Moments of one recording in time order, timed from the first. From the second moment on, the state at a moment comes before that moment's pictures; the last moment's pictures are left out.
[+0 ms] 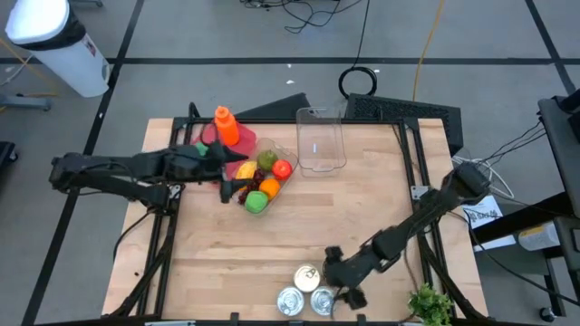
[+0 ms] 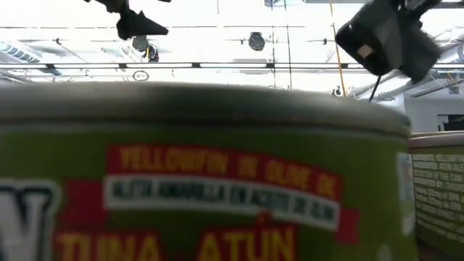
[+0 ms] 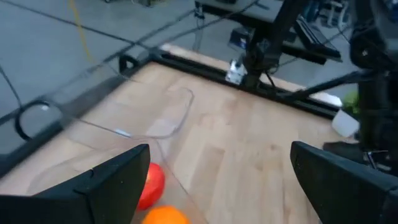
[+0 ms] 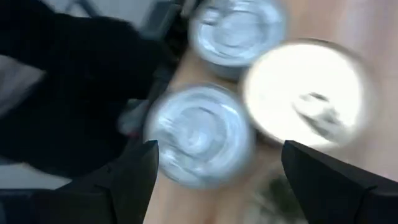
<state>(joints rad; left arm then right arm) 0.00 0.89 0.82 -0.23 -0.20 -0.27 0.63 1.71 1.07 -0.15 -0.07 0.37</state>
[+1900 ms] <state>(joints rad) -0.02 1.16 0.81 -0.09 -0.09 -0.42 0.52 1.95 1.27 -0.14 0.00 0.30</state>
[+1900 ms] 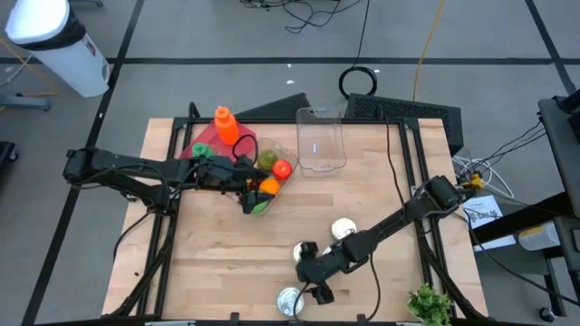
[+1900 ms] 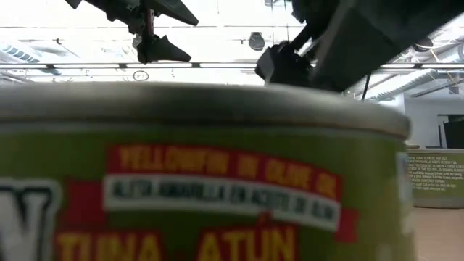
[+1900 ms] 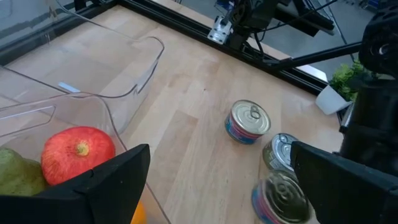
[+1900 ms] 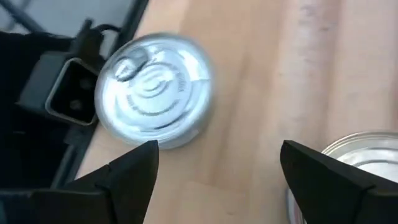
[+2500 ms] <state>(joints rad) -0.01 1.16 0.81 -0.09 -0.09 -0.42 0.54 2.04 1.27 0.06 -0.21 0.36</state>
